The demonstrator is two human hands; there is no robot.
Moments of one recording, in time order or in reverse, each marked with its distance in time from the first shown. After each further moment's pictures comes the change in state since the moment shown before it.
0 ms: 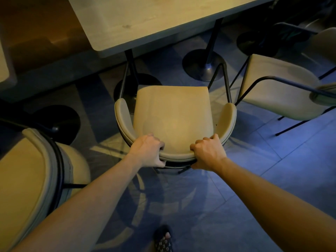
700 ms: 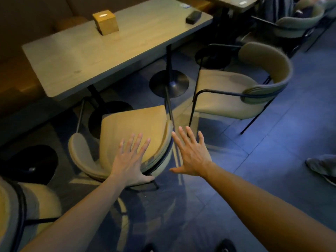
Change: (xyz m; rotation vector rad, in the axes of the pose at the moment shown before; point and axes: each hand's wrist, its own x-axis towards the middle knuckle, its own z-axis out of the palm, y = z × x) left_hand 0.026 0.151 -0.075 0.228 0.167 -0.066; right_hand -0.117 0.142 0.013 0.242 0.267 0.163
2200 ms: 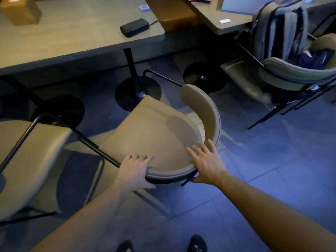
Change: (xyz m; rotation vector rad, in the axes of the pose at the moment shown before) left_hand 0.584 0.450 -0.107 -0.196 -0.321 -0.223; right_hand 0.171 0.773 -0.005 -0.270 -0.268 -0.355
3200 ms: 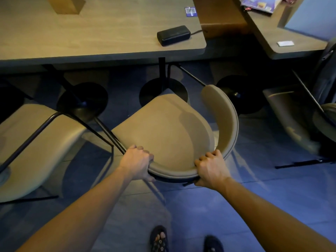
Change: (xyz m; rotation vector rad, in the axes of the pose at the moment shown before) left_hand 0.108 -0.073 -0.062 0.017 -0.041 -0.125; right_hand 0.148 0.065 -0.061 -0.090 0.090 -0.221
